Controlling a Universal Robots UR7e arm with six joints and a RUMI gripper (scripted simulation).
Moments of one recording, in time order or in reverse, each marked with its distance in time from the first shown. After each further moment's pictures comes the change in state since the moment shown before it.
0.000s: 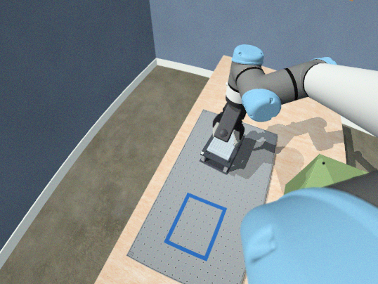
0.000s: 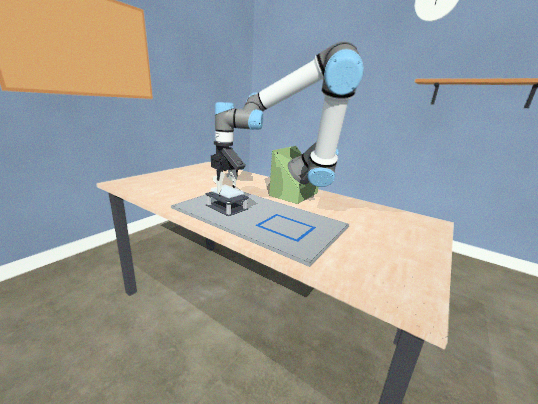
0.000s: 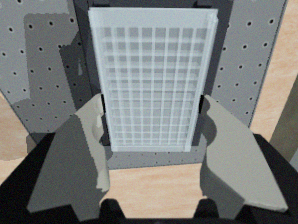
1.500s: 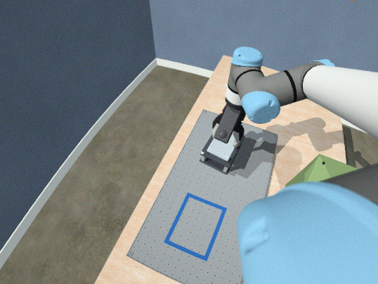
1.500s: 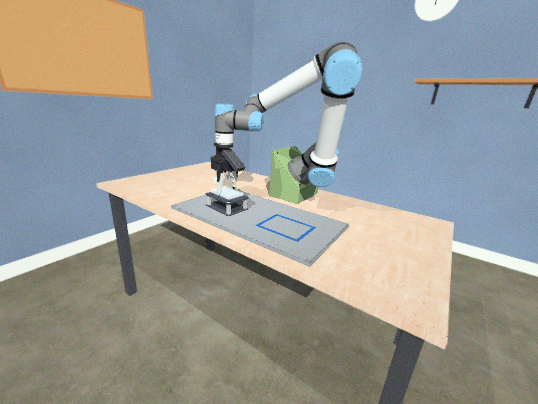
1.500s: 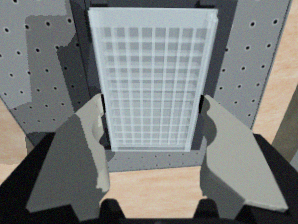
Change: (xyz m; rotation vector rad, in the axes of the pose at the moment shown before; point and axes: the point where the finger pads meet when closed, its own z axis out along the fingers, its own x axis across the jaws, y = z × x) arm 0.000 0.000 0.006 0.000 0.000 0.000
